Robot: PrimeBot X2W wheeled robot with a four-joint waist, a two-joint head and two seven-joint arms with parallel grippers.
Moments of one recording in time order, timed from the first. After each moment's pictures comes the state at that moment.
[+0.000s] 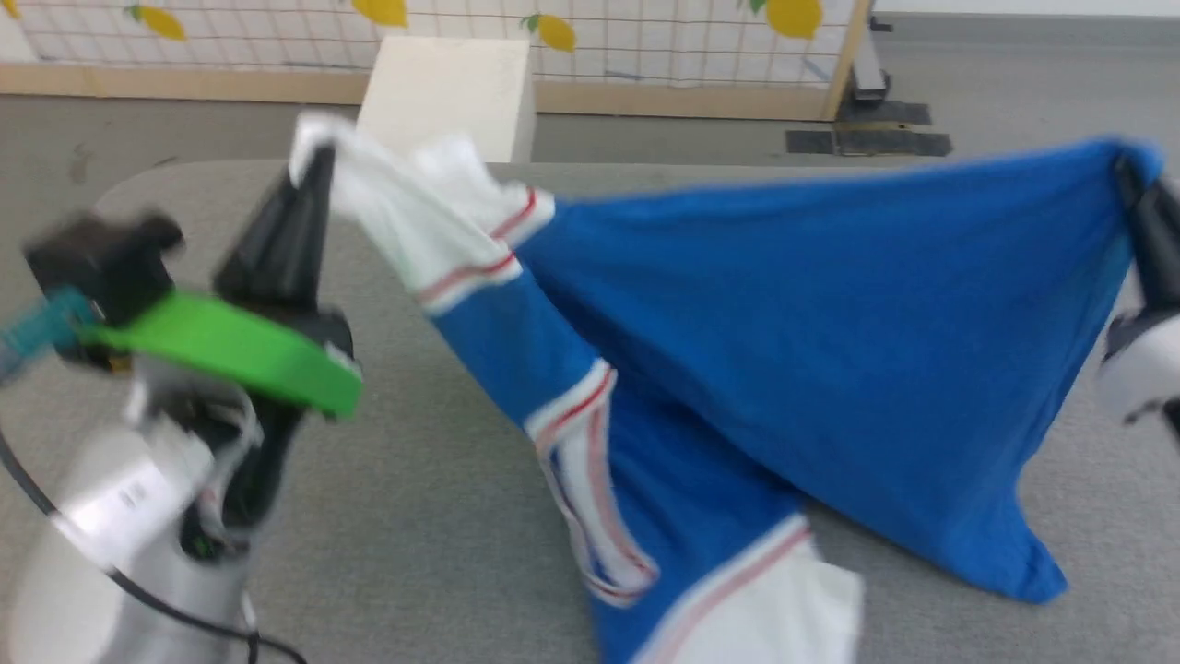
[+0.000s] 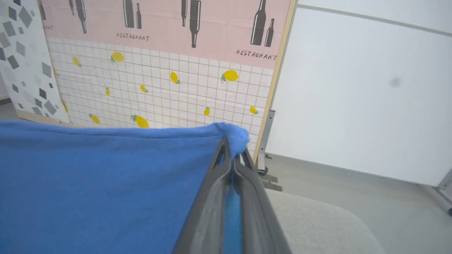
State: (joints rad) left arm -0.36 0.37 -0.20 -0.22 -0.60 0.05 0.11; right arm -0.29 -0.31 -0.11 -0.20 0.24 0.13 0.30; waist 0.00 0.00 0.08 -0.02
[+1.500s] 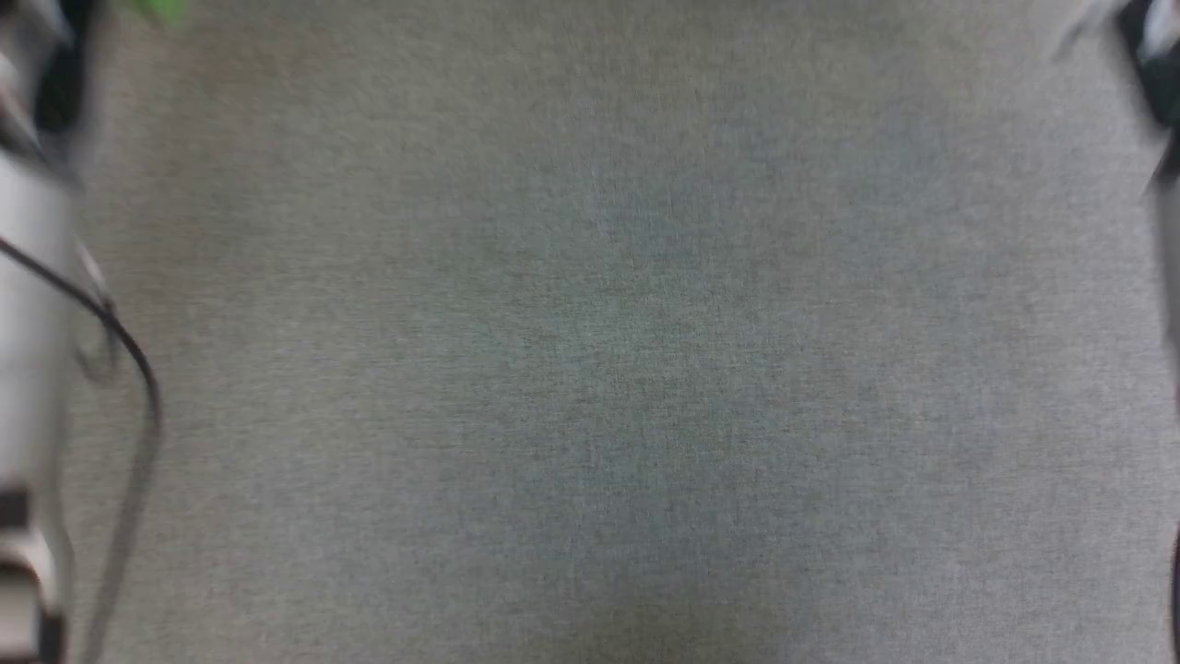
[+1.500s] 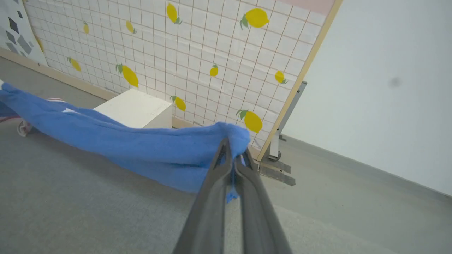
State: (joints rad) left arm -1.11 0.47 -0.28 0.38 -0.59 -0.12 0.04; right arm -1.05 -0.29 0.15 0.34 0.18 0.13 0.13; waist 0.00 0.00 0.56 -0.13
